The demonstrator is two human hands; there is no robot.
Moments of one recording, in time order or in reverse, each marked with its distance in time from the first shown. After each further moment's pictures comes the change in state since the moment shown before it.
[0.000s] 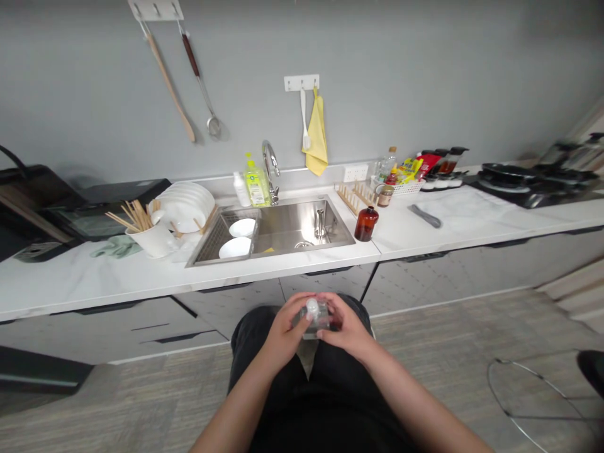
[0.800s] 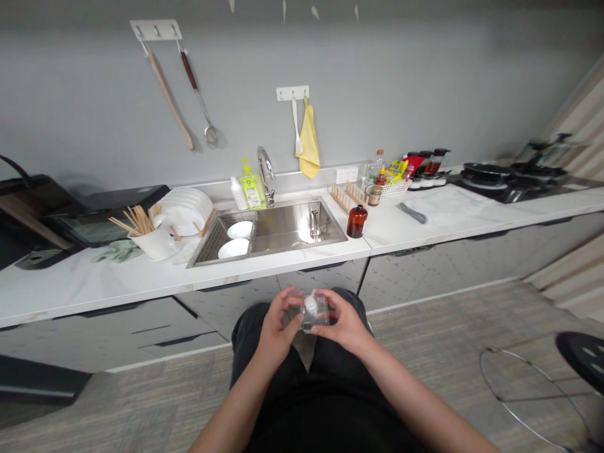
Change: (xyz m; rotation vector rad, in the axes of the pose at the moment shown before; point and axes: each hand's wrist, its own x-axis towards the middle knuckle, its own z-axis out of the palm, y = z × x) left_hand -0.032 -0.009 0.003 -0.108 0.158 -0.017; right_hand -0.023 -0.010 0.006 -0.107 0.117 -0.027
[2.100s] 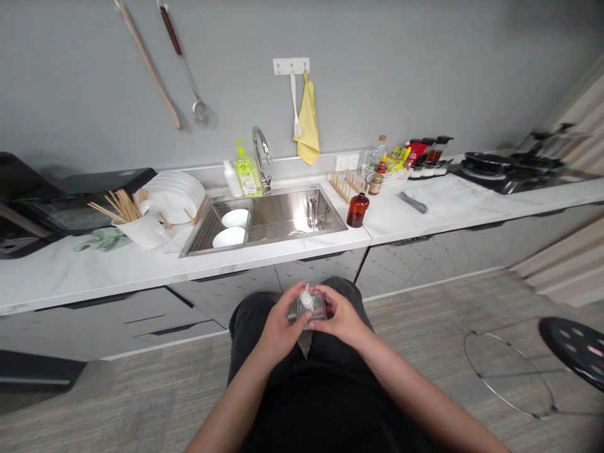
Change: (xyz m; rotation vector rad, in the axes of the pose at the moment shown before) left_hand -0.008 -0.011 0.002 0.076 -0.082 -0.033; right_hand -0.004 0.016 0.006 -0.090 -0.042 0.013
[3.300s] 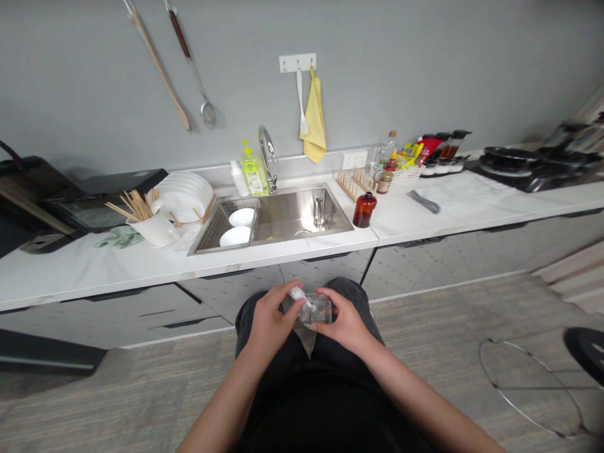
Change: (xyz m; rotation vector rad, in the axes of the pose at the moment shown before) left_hand 0.016 0.040 -0.019 0.427 0.188 0.143; right_hand -0.003 0.005 0.002 -0.153 0.077 0.002
